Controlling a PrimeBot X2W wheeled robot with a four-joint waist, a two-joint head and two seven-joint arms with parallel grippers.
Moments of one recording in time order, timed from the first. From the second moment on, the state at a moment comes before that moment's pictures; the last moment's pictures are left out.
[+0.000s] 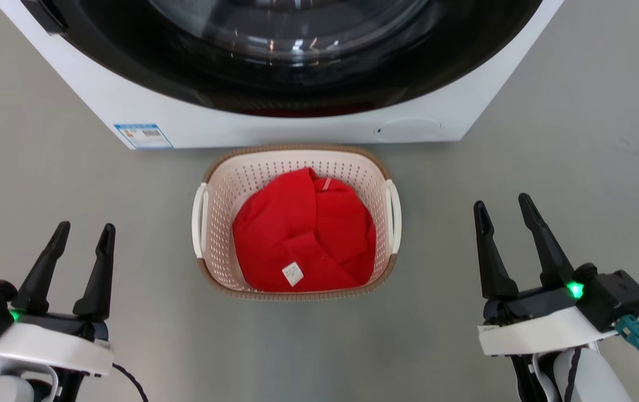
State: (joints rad) left arm -0.07 0.42 -0.09 0.06 -0.57 -0.12 -0.26; right arm -0.12 -0.05 0.05 0.05 0.17 0.12 -0.25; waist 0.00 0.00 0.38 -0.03
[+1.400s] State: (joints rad) left arm -0.52 0.58 -0.44 0.28 -0.76 -0.12 -0.26; right arm -0.56 -0.06 0.08 0.45 0.19 0.12 -0.25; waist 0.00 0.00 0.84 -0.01
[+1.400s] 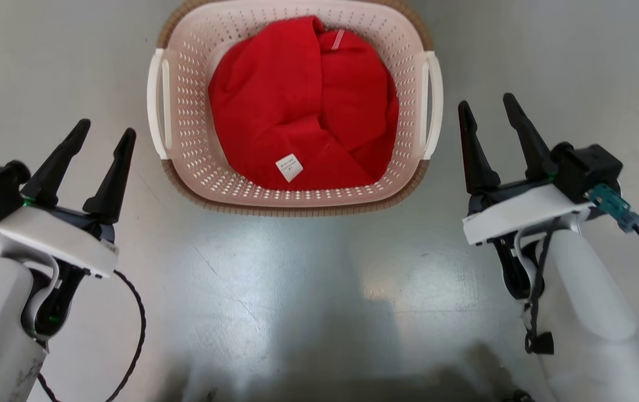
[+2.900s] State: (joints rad) left arm -0.96 0.61 -0.99 0.55 -1.09 -0.12 -0.26; right arm -0.89 -0.07 0.23 0.83 0.34 0.12 -0.25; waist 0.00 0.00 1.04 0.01
